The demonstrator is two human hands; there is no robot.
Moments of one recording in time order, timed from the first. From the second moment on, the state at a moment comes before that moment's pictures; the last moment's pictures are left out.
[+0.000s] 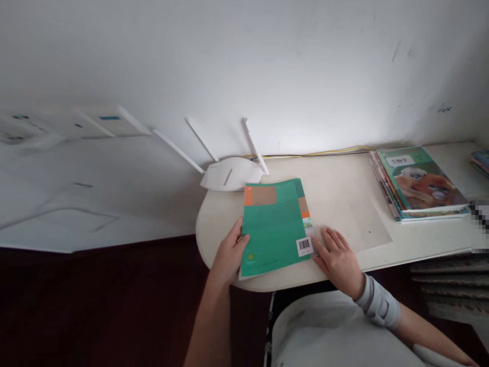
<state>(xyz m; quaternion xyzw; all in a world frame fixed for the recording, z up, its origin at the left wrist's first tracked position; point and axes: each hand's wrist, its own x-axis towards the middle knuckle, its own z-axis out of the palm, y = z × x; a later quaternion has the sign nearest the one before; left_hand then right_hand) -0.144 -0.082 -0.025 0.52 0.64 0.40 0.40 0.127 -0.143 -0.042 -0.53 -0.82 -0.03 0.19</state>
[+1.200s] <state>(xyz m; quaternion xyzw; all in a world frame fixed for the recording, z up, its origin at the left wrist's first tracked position) 0.020 -0.116 -0.018 0.90 0.40 0.19 -0.04 0.227 -0.120 -0.052 -0.66 -0.74 -0.07 0.13</state>
